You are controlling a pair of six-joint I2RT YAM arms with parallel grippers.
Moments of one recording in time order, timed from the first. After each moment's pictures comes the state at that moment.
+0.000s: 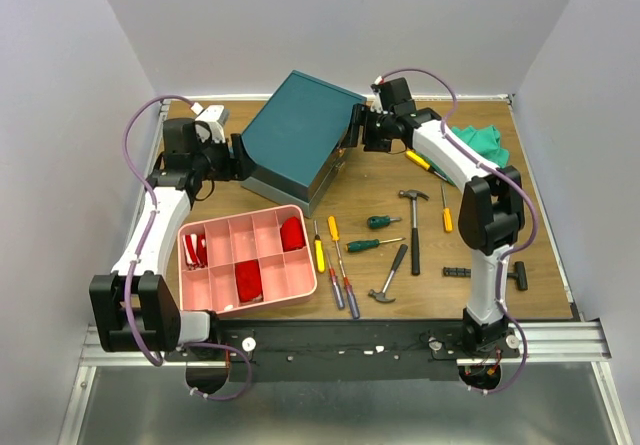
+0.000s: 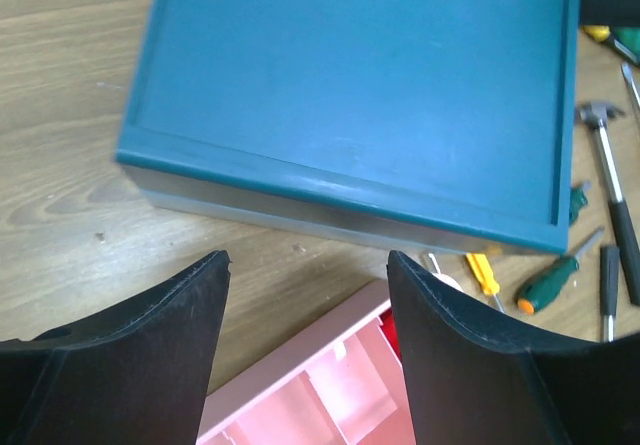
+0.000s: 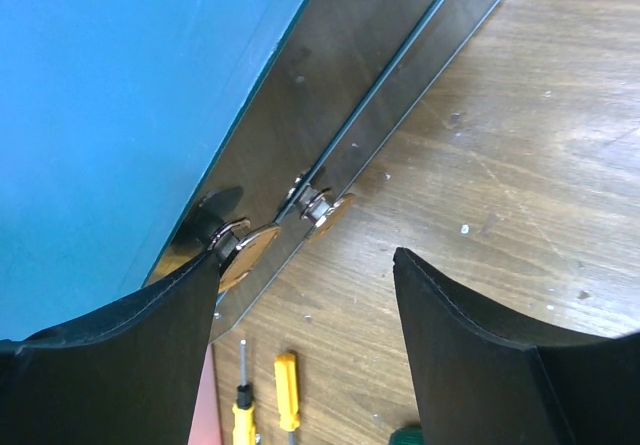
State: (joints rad) left arm 0.00 1.31 1.06 -0.34 0.47 -0.10; right arm 0.40 2.06 1.79 -0.52 -0.22 0.45
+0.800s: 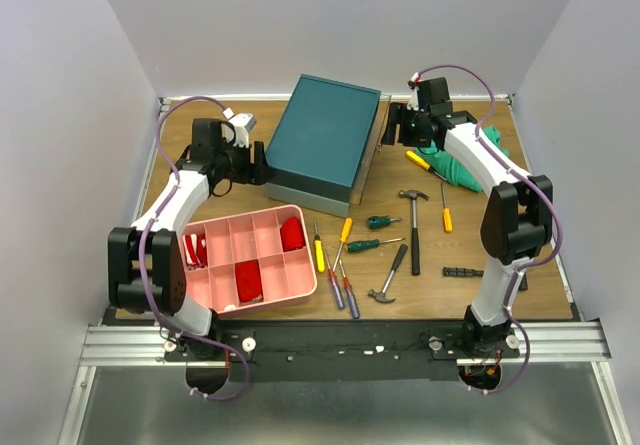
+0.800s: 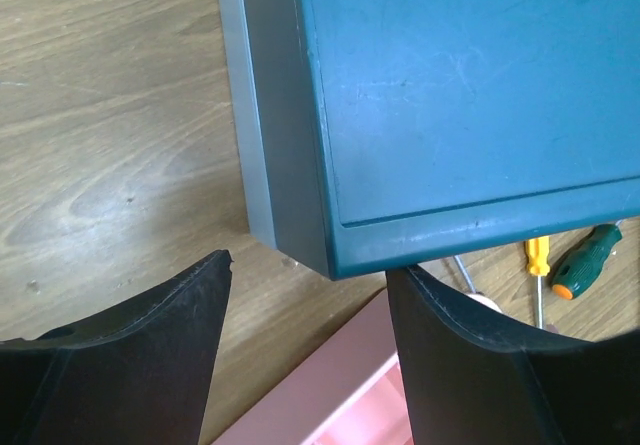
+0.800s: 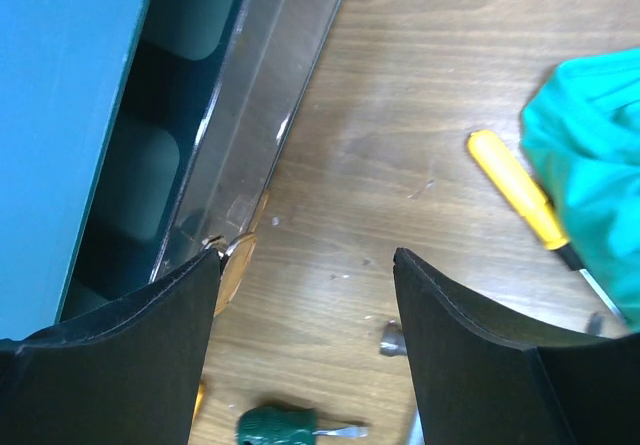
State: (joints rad) left arm -0.08 1.52 1.09 -0.29 0.50 -0.02; right arm 0.25 1.92 1.63 -0.50 -0.10 0.26
